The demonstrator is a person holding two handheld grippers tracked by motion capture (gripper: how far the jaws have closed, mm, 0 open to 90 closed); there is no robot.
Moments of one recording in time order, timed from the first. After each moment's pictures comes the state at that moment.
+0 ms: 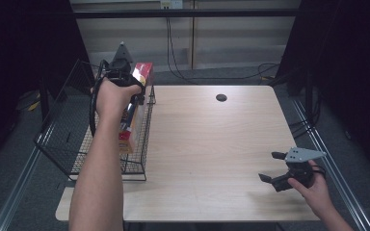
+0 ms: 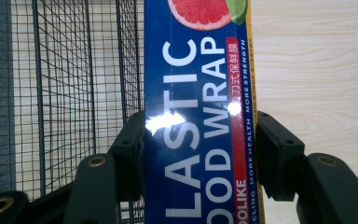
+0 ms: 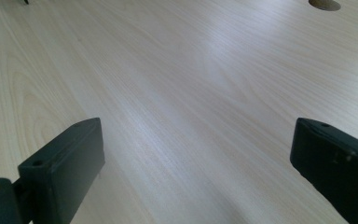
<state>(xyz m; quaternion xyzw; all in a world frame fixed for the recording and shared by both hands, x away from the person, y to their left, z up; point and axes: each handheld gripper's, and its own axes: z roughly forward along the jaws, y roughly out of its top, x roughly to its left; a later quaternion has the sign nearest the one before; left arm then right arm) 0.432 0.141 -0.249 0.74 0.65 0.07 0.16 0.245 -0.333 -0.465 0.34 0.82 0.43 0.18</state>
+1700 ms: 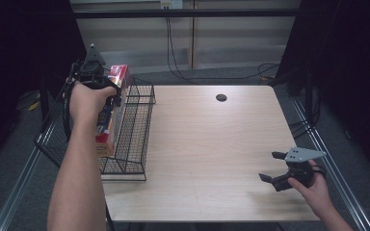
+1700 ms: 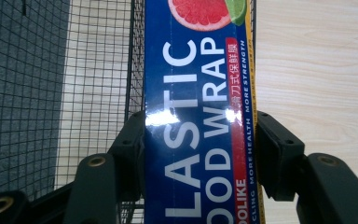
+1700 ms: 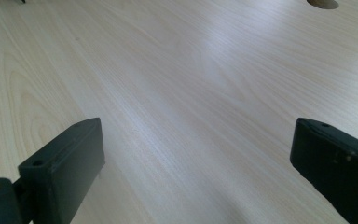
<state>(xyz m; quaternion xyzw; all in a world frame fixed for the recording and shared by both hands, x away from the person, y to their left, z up) 0.422 0.199 -0.245 0.70 0.69 0.08 0.16 0.246 -0.334 -0.466 0.34 0.82 0.43 0.18</state>
